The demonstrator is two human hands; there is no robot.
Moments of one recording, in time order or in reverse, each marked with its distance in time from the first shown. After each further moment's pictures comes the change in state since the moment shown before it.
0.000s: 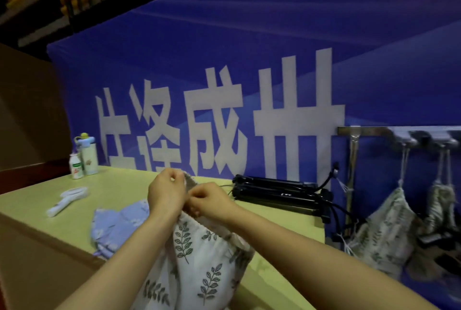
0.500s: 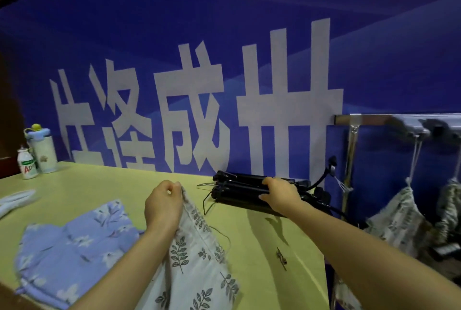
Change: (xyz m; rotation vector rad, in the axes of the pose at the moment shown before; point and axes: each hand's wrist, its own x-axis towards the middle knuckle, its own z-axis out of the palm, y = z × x) left_hand 0.035 -0.035 0.120 -0.023 -0.088 -0.068; right_hand 0.004 0.116 -0.170 -0.917 0.262 0.394
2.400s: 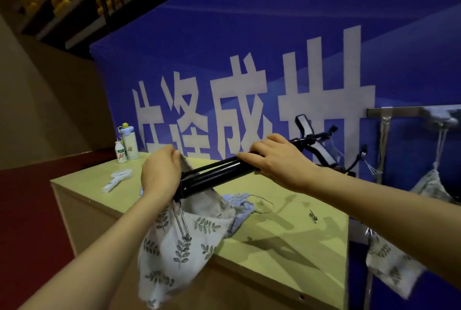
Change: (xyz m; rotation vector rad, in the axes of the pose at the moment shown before) left_hand -0.050 0.017 -0.189 0.412 0.252 0.287; right_hand -0.145 -0.115 -0.101 -0.374 0.614 -1.089
